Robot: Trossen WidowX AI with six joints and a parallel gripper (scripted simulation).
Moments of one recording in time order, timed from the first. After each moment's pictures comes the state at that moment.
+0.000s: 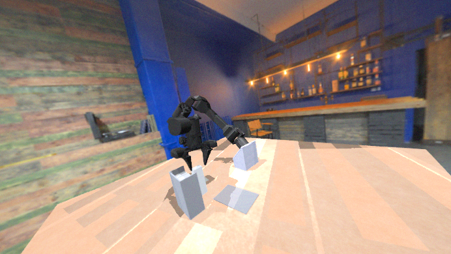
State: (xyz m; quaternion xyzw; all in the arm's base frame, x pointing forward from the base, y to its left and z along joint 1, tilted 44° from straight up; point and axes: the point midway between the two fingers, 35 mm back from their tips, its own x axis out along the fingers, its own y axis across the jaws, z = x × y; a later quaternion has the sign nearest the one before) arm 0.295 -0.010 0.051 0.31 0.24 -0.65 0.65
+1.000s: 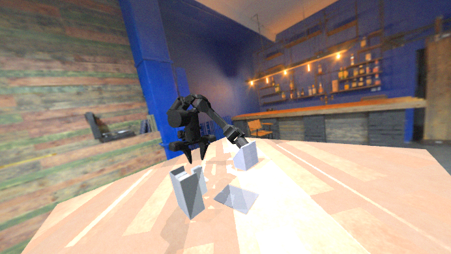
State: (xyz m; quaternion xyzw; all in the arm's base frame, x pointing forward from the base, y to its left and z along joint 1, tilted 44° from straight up) arm 0.297 0.009 0.070 0.31 0.24 -0.65 0.65
